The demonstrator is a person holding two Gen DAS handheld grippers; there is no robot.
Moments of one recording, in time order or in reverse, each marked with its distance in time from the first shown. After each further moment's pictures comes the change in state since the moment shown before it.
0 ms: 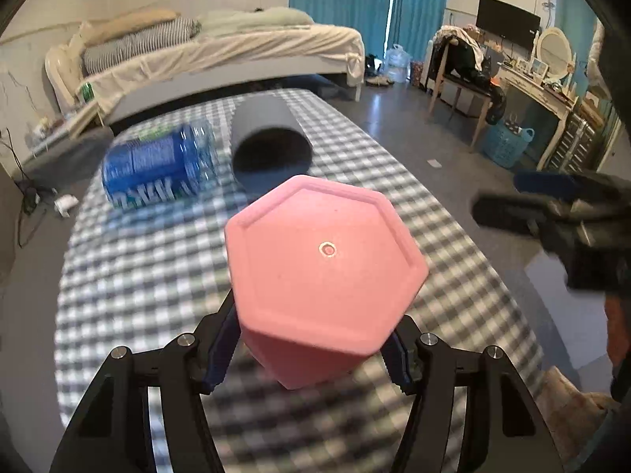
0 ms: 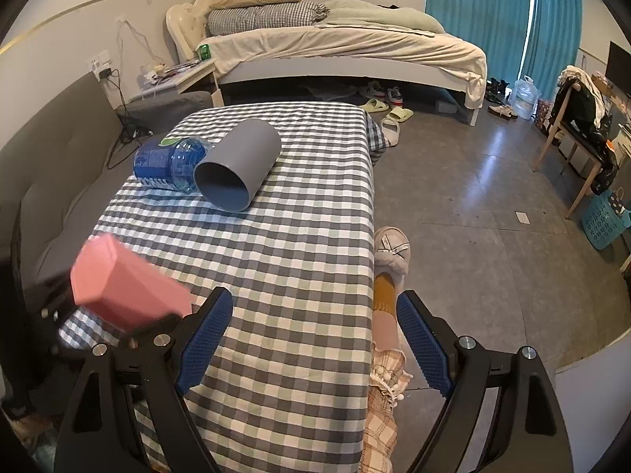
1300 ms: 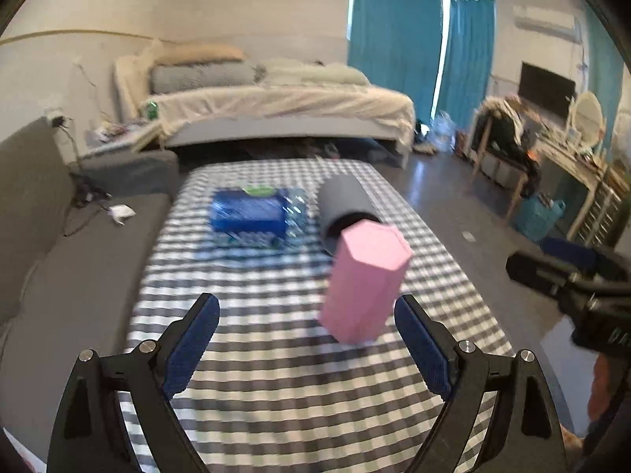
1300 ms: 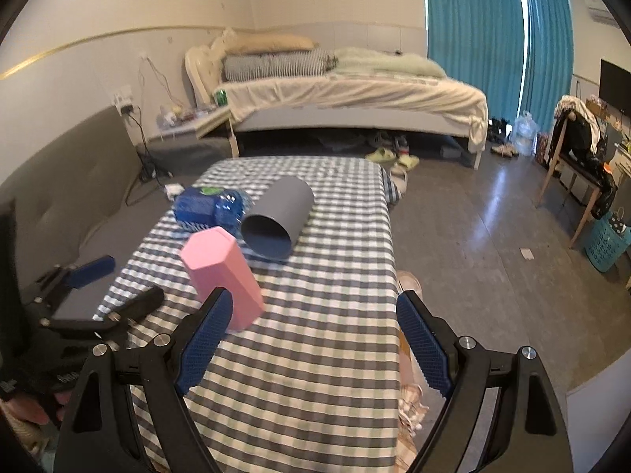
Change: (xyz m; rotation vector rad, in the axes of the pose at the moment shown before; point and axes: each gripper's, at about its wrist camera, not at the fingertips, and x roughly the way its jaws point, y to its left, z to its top) left arm -0.077 0.047 -0.009 -0.168 -0.229 0.131; right arm -0.046 0.032 -0.010 -0.004 -0.239 0.021
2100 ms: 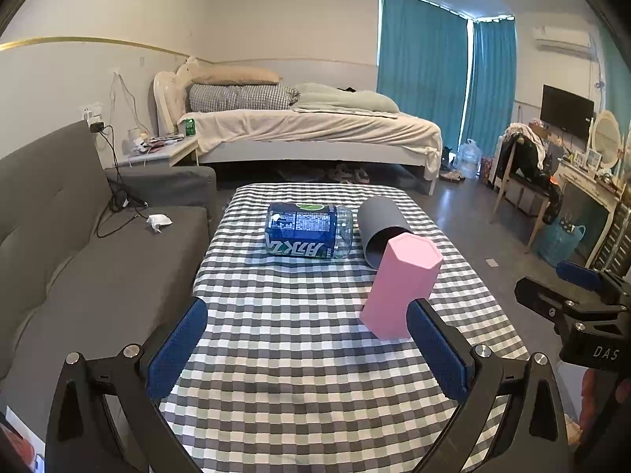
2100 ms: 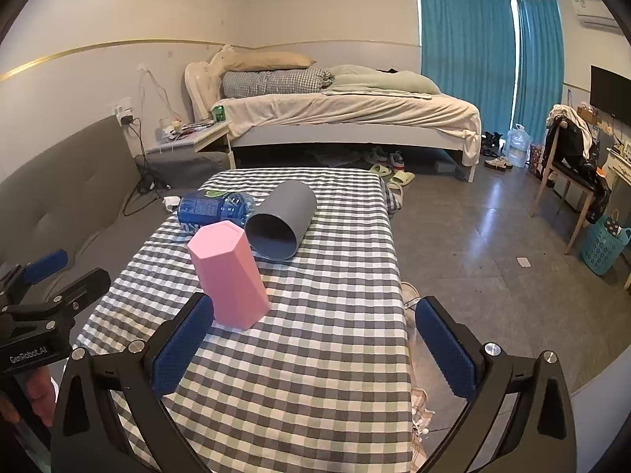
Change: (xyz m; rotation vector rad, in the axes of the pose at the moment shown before) left arm -0.026 0.020 -0.020 -0.043 -0.080 0.092; right arm -0.003 0.009 -0.017 0.001 -0.040 -0.013
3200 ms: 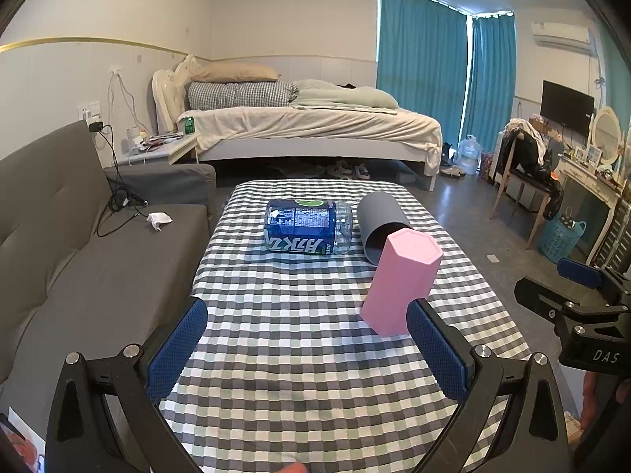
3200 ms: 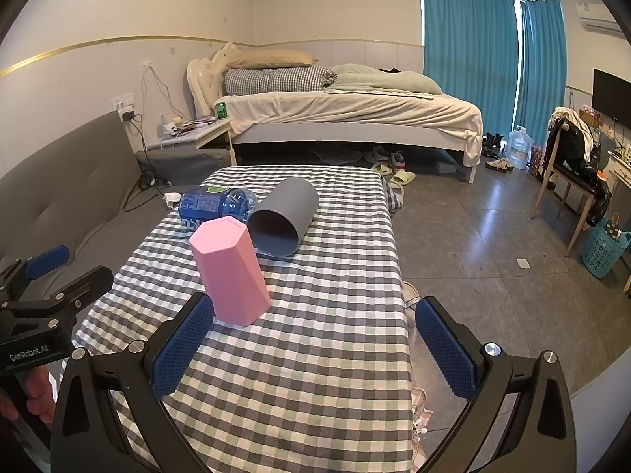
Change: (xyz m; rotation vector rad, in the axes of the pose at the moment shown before) left arm 0.002 0.000 -0.004 0.002 0.008 0.002; right arm -0.002 0.001 0.000 -0.008 0.005 -0.002
